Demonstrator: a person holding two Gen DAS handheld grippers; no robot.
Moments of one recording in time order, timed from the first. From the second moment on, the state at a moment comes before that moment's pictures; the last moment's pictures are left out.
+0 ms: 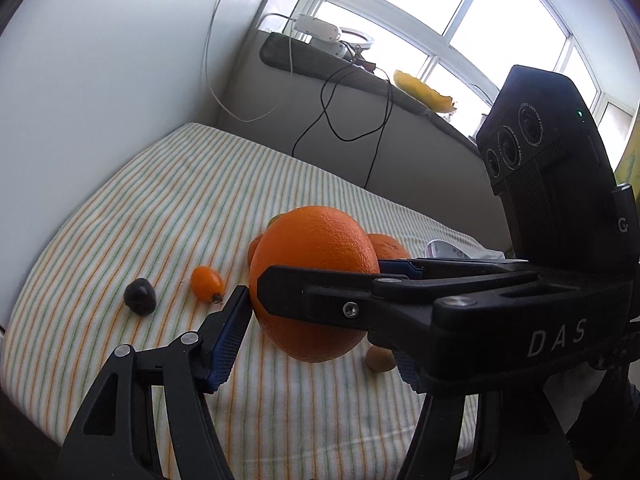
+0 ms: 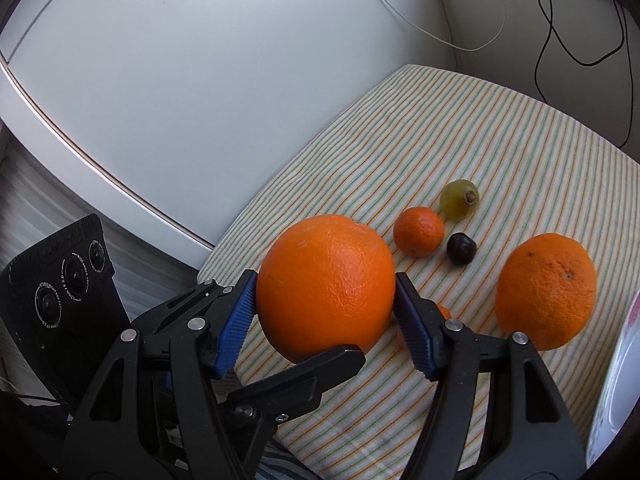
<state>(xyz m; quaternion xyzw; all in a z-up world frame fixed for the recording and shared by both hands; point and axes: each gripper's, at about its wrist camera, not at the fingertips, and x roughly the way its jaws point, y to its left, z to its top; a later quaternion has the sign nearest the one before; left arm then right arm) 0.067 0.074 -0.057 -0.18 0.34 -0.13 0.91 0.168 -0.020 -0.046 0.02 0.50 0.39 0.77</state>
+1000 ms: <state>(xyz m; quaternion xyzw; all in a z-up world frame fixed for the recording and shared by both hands) 0.123 -0.091 -0.041 -0.13 0.34 -0.25 0.90 0.177 -0.206 -0.017 0.09 0.47 0.29 0.83</state>
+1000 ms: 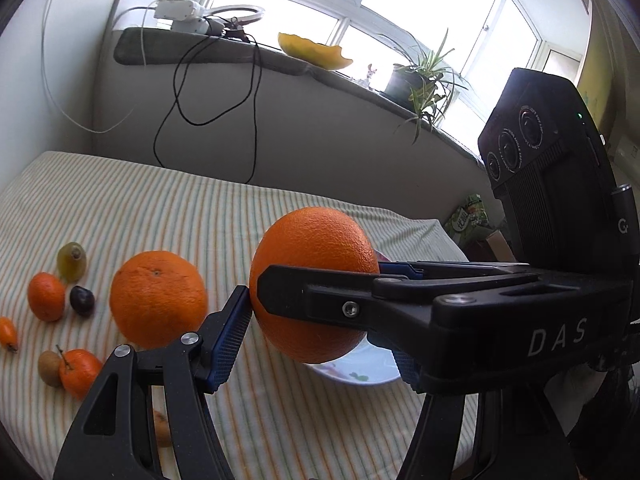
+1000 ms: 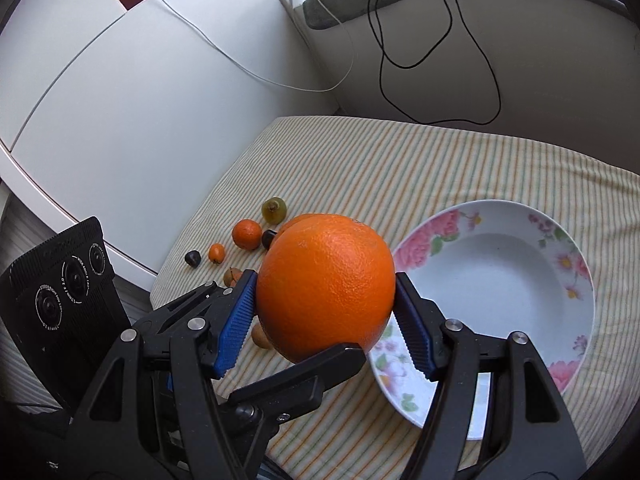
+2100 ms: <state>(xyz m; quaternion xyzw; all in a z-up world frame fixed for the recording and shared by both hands) 0.182 -0.166 -0.075 -0.11 0.41 -0.27 0.86 0.216 -0.275 -0.060 0.11 0.49 0.21 0.84</state>
